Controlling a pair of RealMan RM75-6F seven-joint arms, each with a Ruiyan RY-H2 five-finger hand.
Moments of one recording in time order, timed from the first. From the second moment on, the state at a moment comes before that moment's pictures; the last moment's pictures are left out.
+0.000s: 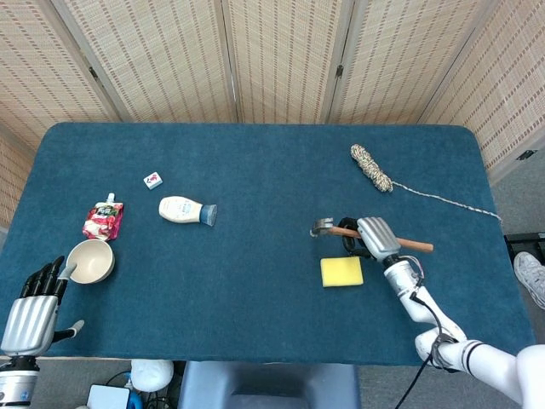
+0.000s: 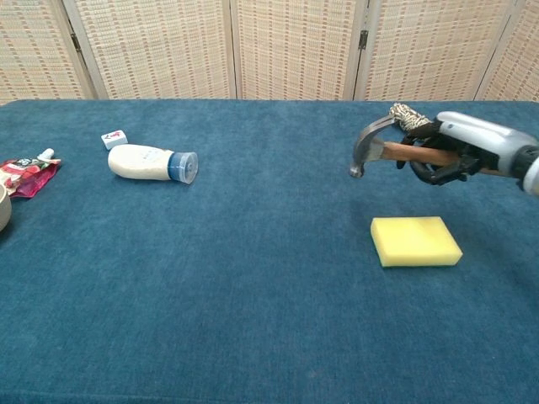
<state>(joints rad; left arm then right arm) -0.08 -1.15 -0.02 -1.77 1.42 1.45 0.35 0.64 -1.62 0.17 -1.07 -1.40 0.93 0.39</state>
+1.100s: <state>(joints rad) -0.10 -1.18 -0.05 -1.72 1.42 1.46 0.31 0.44 -1.30 0.10 -1.35 -1.40 1.18 0.27</state>
